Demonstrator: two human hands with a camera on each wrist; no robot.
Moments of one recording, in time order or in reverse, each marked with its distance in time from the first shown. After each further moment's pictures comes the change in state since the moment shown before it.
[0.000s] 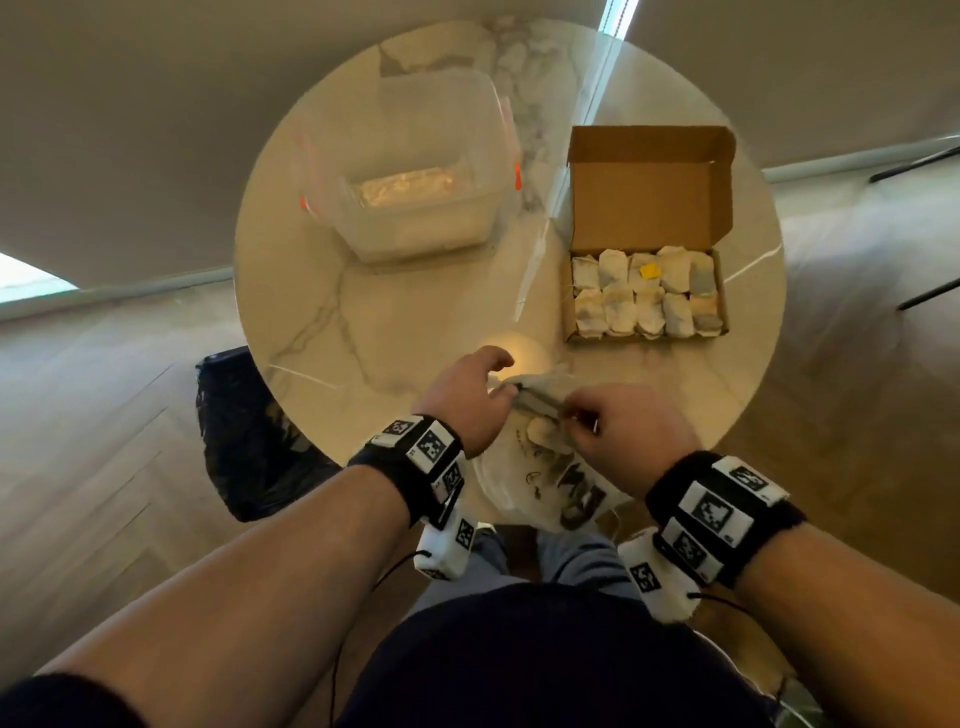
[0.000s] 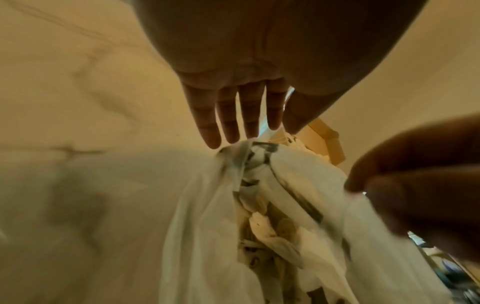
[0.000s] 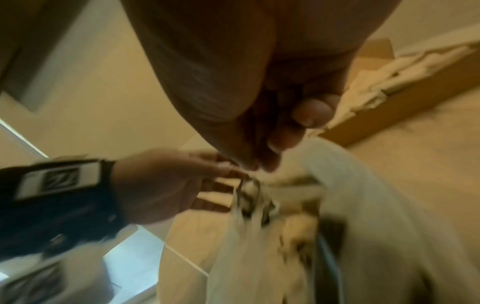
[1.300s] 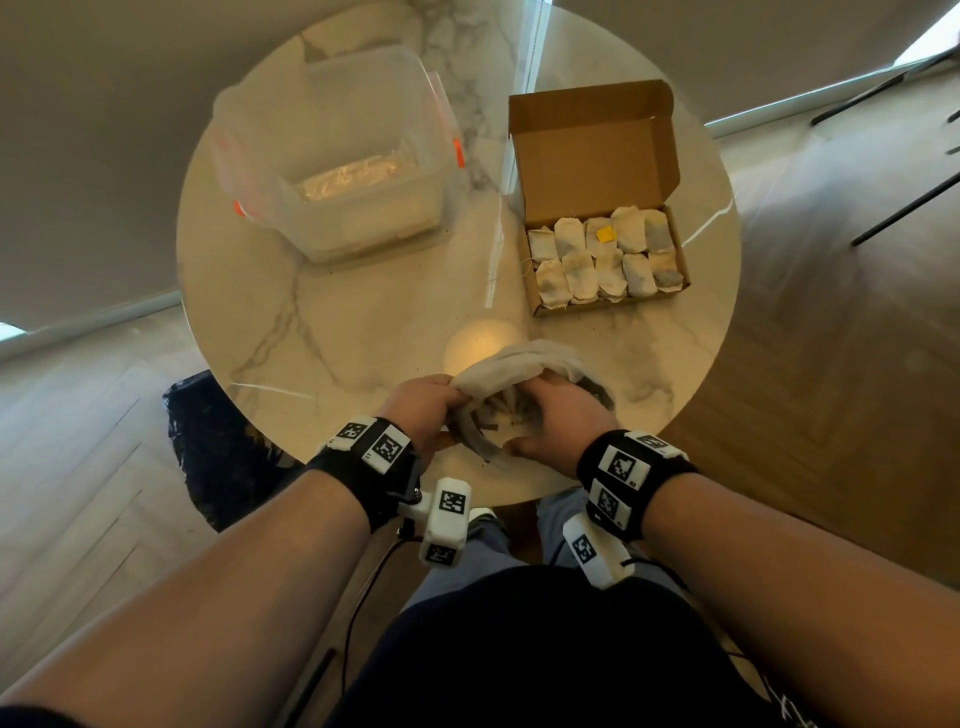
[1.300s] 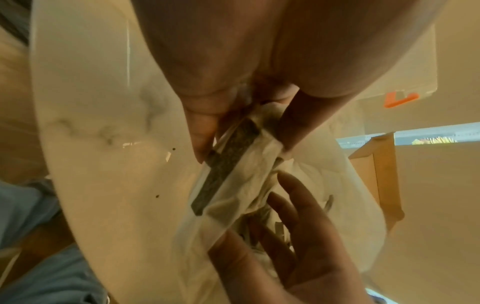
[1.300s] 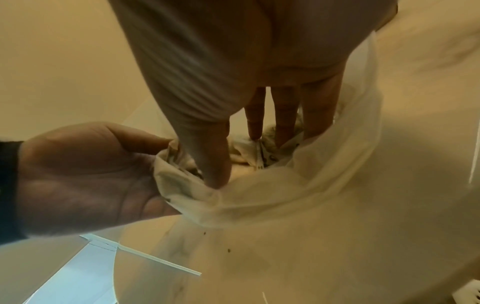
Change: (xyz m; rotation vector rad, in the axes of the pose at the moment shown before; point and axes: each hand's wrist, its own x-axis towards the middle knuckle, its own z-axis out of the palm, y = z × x) left_hand 0.006 -0.034 0.021 -0.806 -0.140 -0.452; right_hand 0.019 0.001 0.068 0.293 -0.041 0.083
